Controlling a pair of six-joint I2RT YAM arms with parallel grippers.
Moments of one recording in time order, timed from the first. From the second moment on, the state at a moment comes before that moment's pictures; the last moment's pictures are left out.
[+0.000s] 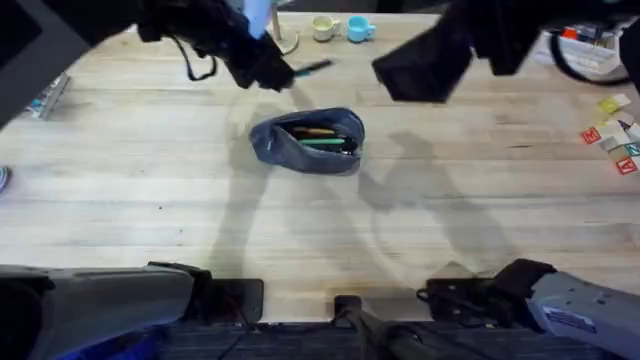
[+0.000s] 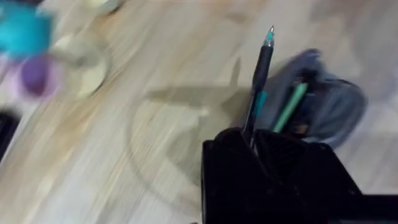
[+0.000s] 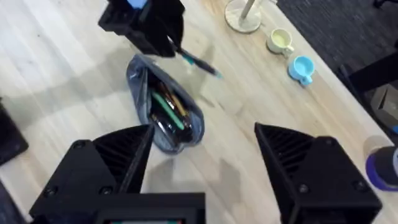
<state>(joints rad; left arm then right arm) -0.17 1.51 1.32 -0.89 0.46 0.74 0.56 1.22 1.56 -1.03 -0.14 -0.34</state>
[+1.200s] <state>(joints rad) -0.38 1.73 1.32 -0.97 0.42 1.04 0.56 1.01 1.56 -1.23 -0.14 -0.34</state>
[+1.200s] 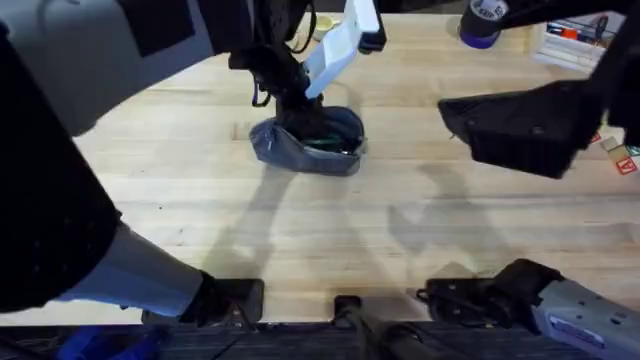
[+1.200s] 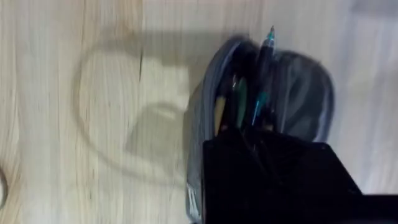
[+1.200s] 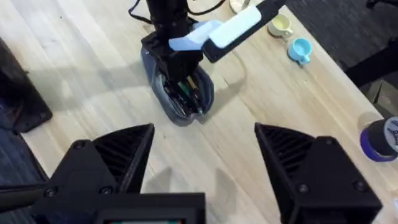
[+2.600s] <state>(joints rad) -0.31 1.52 1.32 -1.05 0.33 1.05 0.56 1.08 1.56 -1.21 -0.14 -0.34</state>
